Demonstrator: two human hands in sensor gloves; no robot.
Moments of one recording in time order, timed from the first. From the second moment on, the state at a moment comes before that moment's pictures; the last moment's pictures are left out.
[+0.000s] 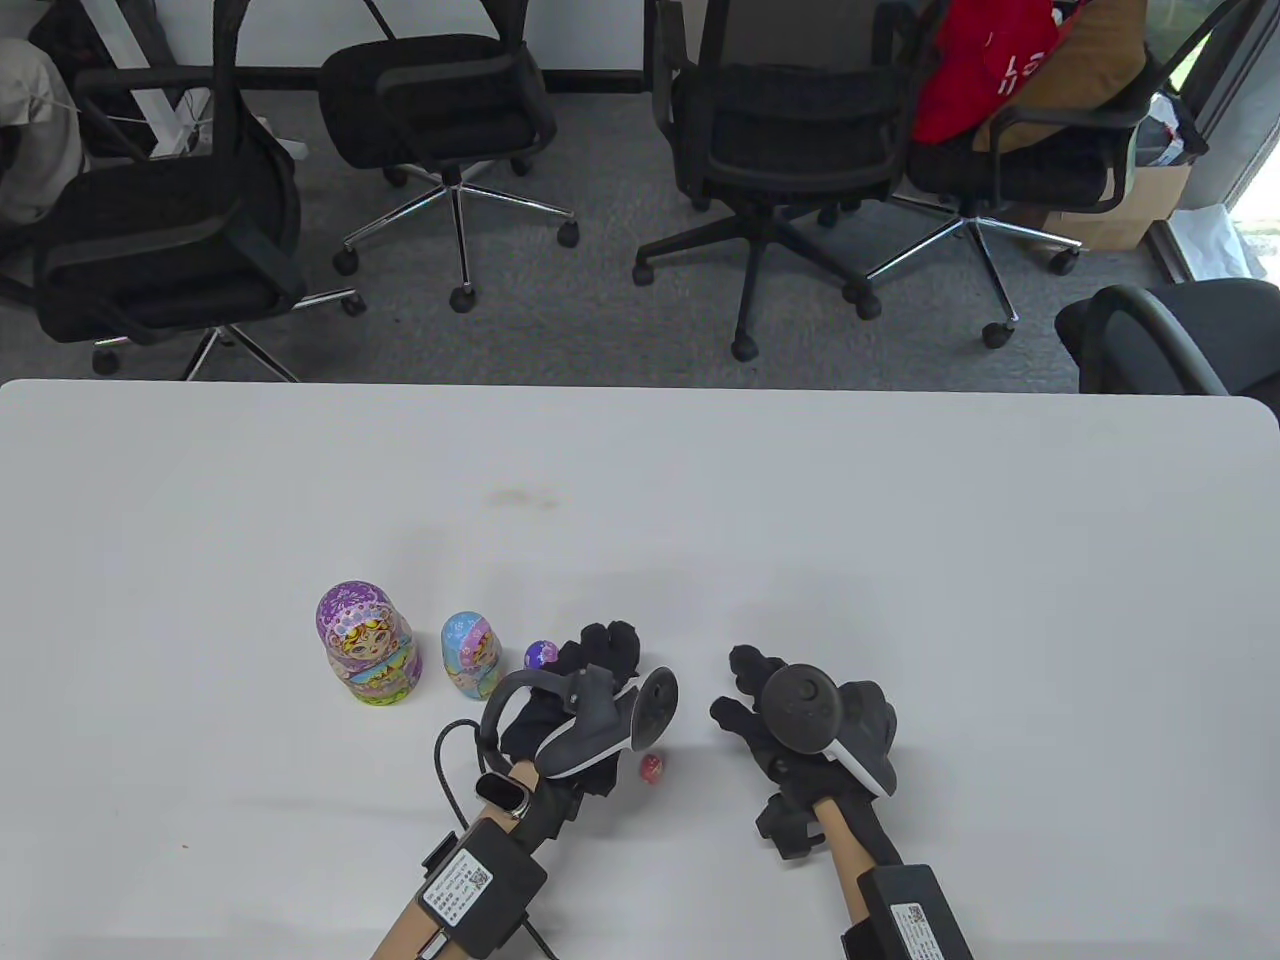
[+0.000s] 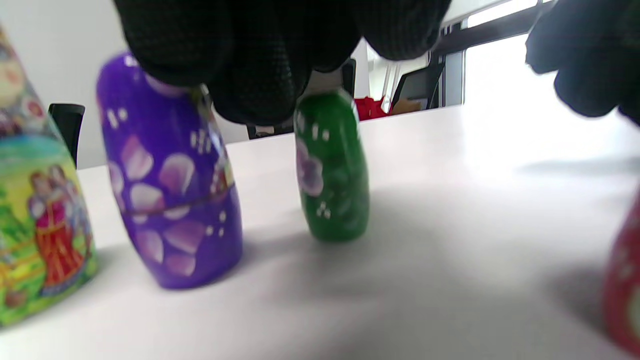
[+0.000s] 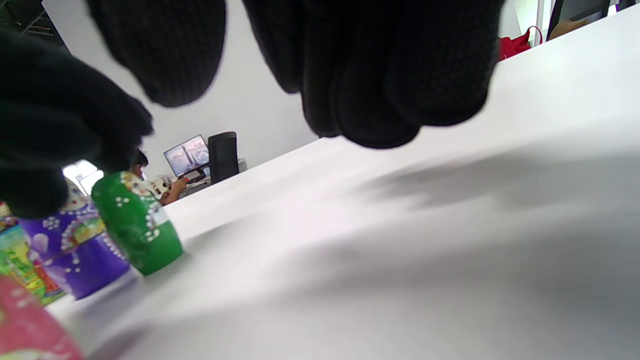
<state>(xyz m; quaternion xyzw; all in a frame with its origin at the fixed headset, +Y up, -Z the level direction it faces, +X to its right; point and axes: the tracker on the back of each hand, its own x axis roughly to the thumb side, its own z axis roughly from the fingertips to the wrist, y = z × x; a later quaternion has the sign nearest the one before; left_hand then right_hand) -0.065 -0.729 -0.285 0.01 -0.15 -0.06 0.99 0.133 -0.764 -0.283 0.07 -0.02 0.97 0.22</state>
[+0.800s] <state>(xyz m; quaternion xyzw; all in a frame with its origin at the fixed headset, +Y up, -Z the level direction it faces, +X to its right) -0.047 -0.750 -0.257 -0.15 -0.25 -0.03 0.95 0.139 -0.764 -0.283 0.07 -0.02 0.97 0.22</state>
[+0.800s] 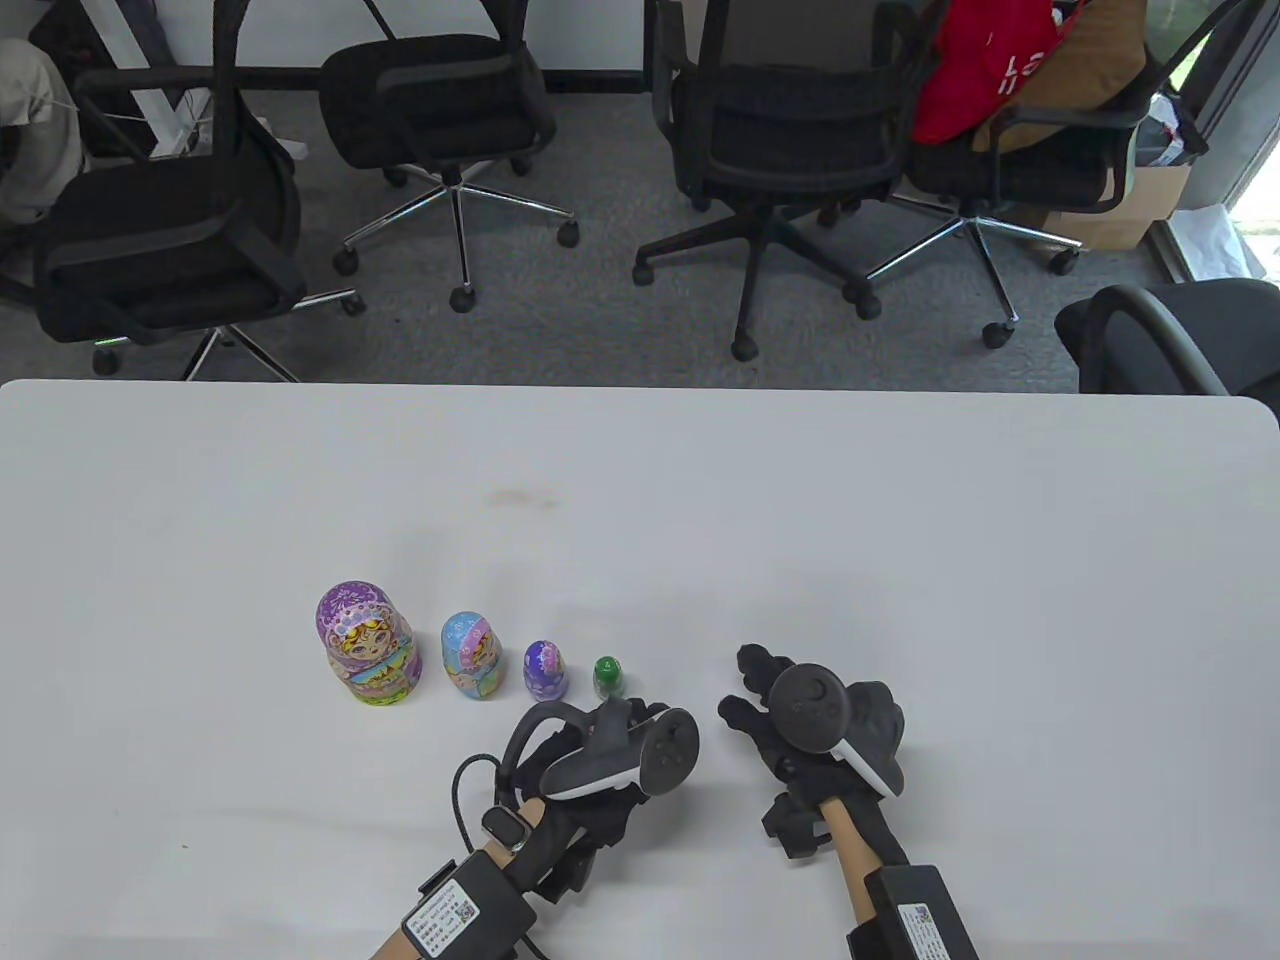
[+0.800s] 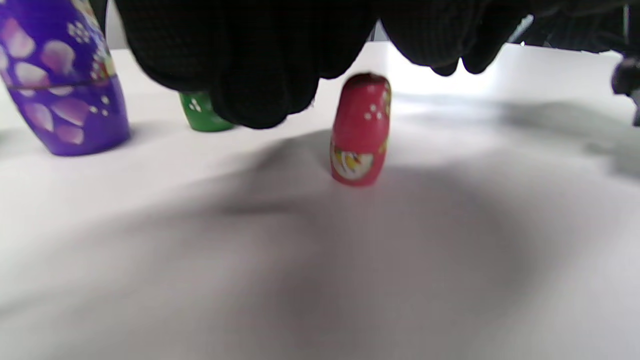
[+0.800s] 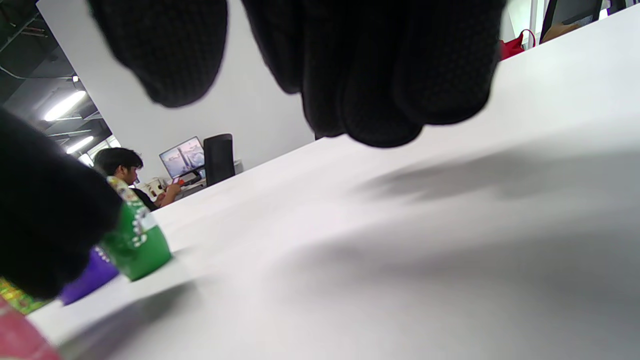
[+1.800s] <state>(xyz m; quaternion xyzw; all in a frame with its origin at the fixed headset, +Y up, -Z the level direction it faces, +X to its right) -0.079 -0.747 -0.277 -0.09 -0.21 0.13 0.96 0.104 -0.761 -0.274 0.13 0.00 0.97 0.21</state>
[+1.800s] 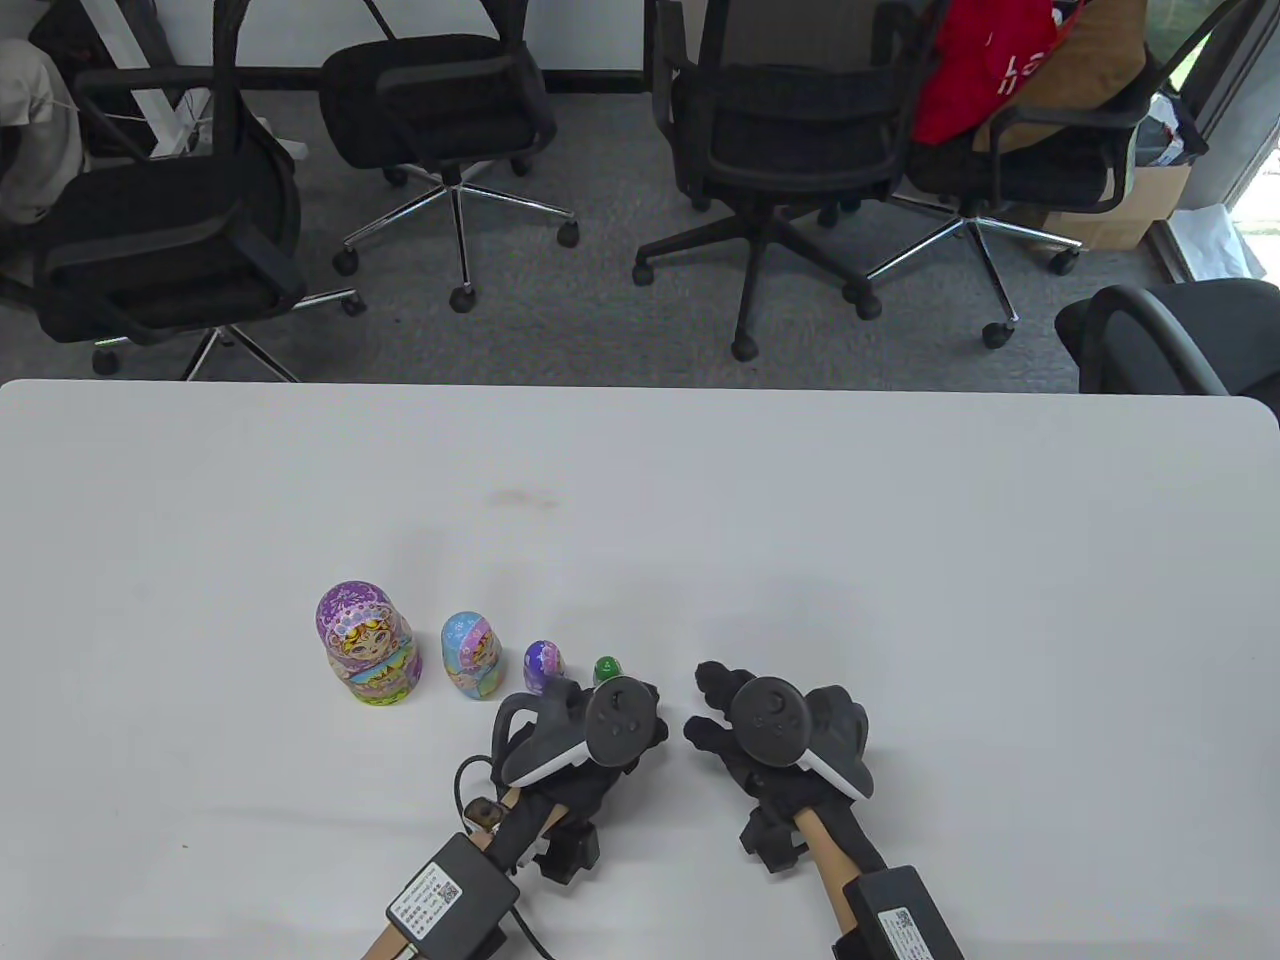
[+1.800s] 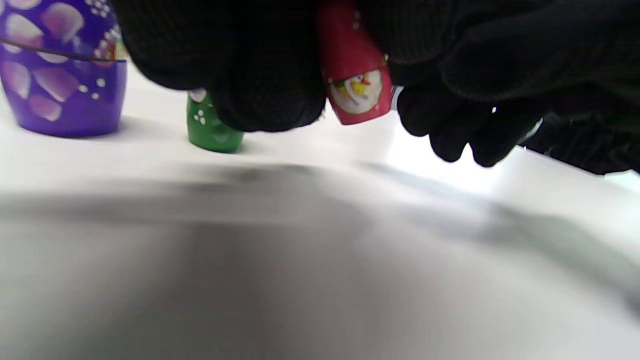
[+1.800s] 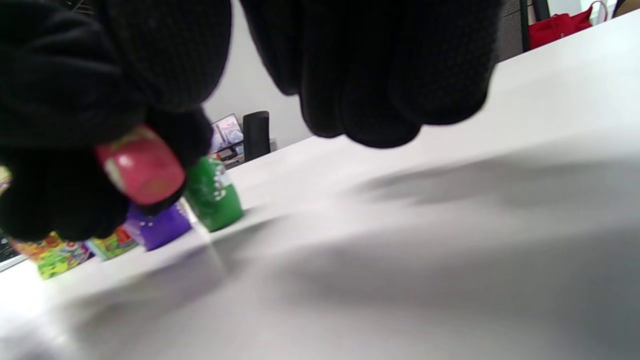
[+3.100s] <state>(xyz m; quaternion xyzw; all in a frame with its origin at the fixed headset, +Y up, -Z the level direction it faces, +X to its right) -0.093 -0.733 -0.277 -0.04 -0.19 0.22 0.95 0.116 -0.757 -0.277 0.14 -0.03 0.94 0.30</state>
